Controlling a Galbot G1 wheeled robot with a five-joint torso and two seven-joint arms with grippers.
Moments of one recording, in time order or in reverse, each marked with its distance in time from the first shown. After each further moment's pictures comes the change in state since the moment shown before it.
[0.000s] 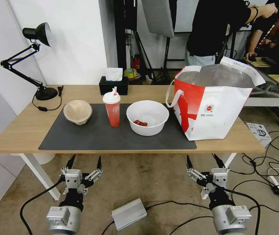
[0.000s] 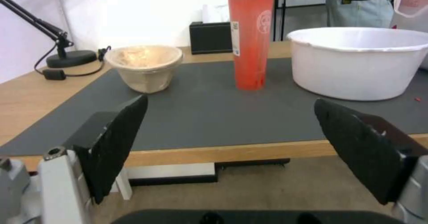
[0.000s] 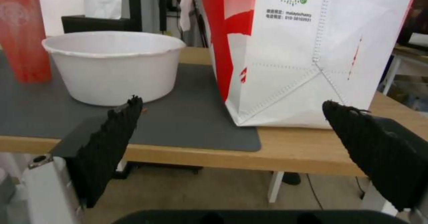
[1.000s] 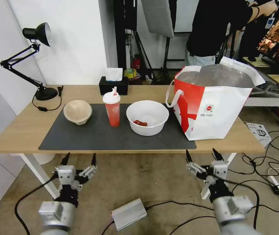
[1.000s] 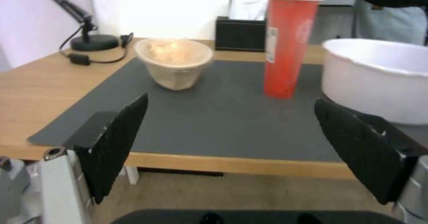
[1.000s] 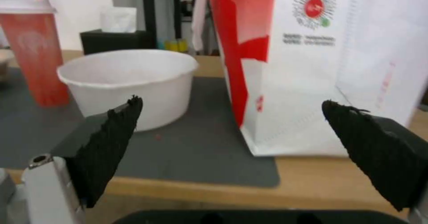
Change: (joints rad) left arm -0.053 0.111 -0.057 -0.058 -0.218 0.158 -0.125; right arm 0.155 -0.205 -0.031 0.034 0.214 -0.178 0.088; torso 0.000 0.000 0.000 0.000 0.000
